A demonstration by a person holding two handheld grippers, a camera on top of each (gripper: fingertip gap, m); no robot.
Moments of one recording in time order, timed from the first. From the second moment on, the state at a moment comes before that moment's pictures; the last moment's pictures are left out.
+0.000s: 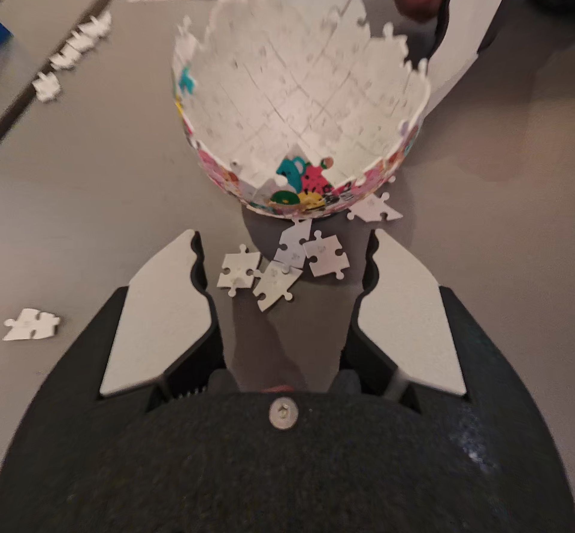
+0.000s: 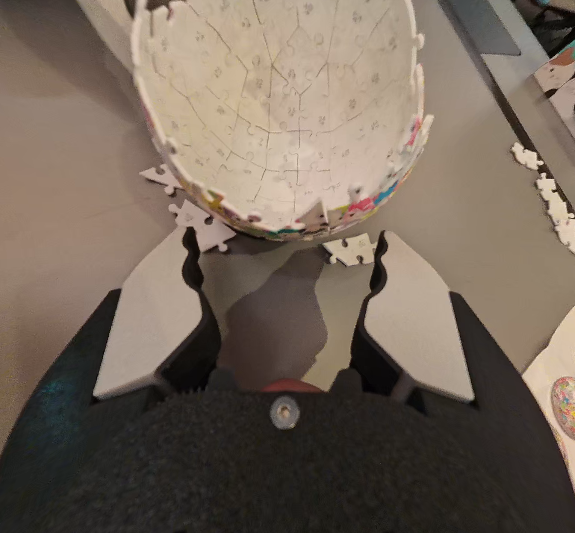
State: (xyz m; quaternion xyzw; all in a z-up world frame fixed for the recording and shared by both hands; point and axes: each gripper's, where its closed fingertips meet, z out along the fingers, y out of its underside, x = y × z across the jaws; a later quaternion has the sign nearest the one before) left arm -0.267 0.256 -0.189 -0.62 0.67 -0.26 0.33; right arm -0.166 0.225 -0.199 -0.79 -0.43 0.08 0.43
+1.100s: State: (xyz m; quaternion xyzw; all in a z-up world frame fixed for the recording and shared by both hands) left arm -0.239 0.254 -0.208 -0.57 0.73 -0.26 0.29; right arm -0.170 0.222 -0.208 -0.79 -0.45 0.05 0.41
